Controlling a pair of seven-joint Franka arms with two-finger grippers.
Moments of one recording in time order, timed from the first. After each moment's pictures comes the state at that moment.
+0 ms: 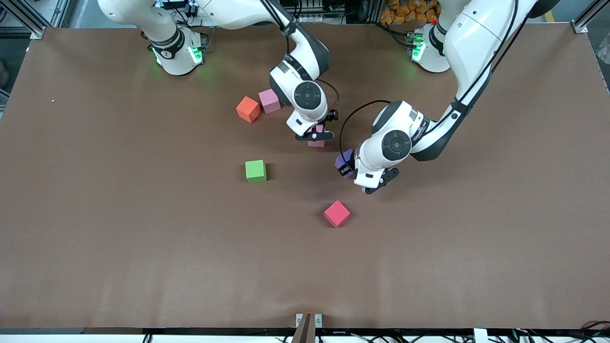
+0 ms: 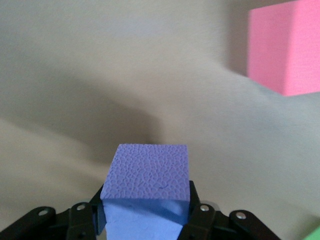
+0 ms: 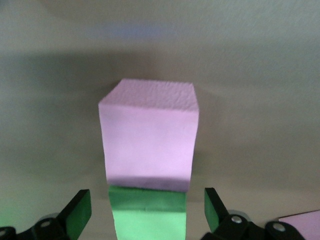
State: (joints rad) left arm -0.09 0.60 -0.54 -1.83 0.02 2.29 -1.12; right arm 0.97 0.64 -0.03 -1.68 0.41 2.17 0.70
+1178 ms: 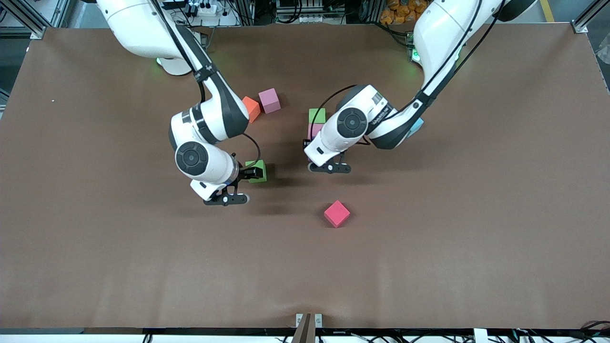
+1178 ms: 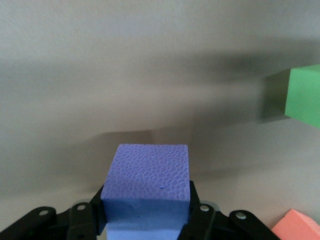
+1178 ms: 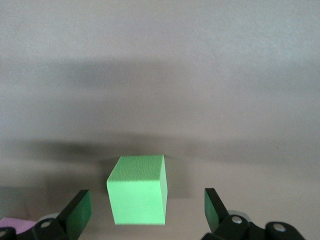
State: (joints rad) left arm -0.29 0.65 -0.54 -1.75 0.02 2.29 -0.73; right arm 0.50 0.56 -0.04 -1.66 0.21 2.08 0.30
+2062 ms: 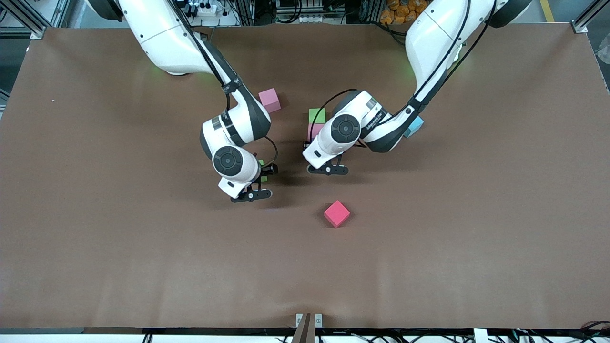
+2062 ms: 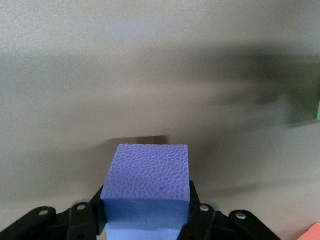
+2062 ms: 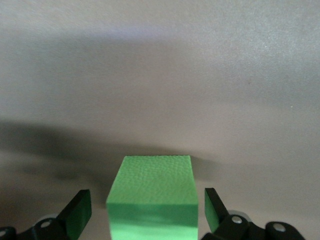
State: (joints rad) left arm -0.33 0.69 -0.48 -1.74 0.02 2.29 -0.73; right arm 0.57 0.66 -0.03 -1.68 0.18 2.15 0.30
